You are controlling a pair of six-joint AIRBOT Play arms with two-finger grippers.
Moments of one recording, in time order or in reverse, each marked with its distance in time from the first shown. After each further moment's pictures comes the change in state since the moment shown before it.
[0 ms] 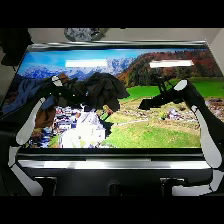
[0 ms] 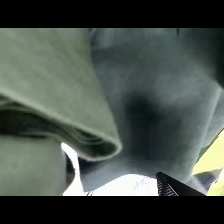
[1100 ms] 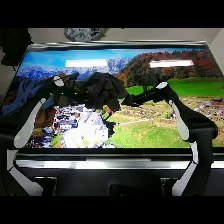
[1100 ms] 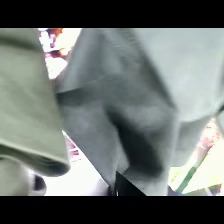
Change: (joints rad) left arm -0.031 0.062 -0.029 0.008 0.114 0.041; right arm 0.088 -0.422 0.312 0.392 0.101 -0.021
